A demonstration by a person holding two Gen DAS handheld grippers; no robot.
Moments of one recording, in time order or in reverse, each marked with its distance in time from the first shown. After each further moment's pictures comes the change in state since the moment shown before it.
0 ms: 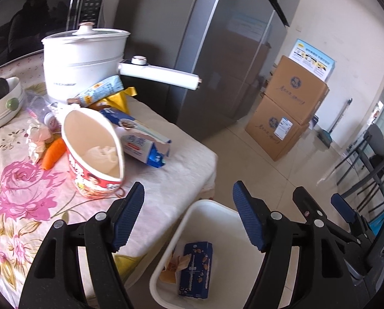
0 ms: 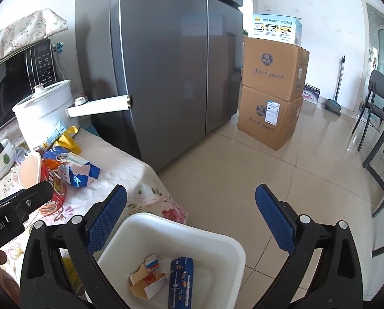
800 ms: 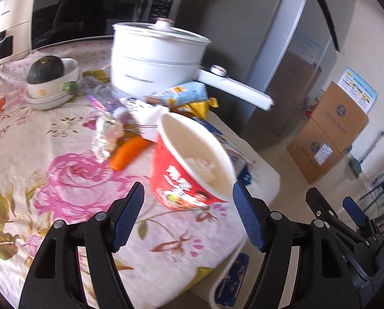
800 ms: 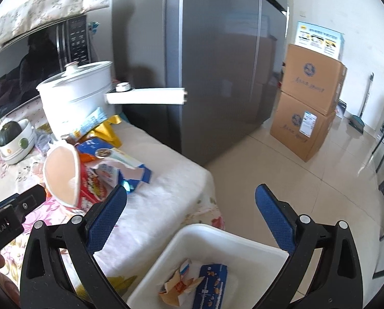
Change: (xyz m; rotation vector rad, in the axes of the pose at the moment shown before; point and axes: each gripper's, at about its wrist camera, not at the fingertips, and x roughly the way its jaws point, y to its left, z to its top) left arm -0.020 0.097 0.014 -0.166 -0.028 0.198; right arm 0.018 0.098 0.015 -0.130 0.035 0.110
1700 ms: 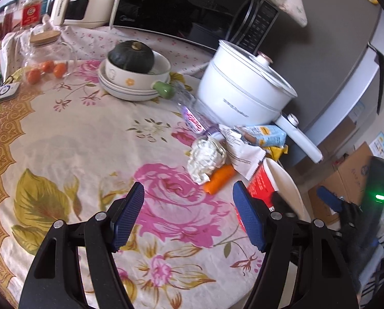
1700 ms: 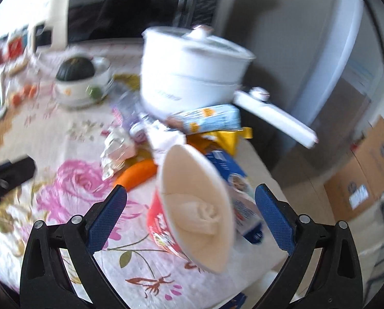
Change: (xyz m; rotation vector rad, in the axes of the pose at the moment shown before) left arm -0.038 0.134 0.021 -0.293 -0.043 0.115; right arm 0.042 0.181 0.035 -0.513 0.124 0.250
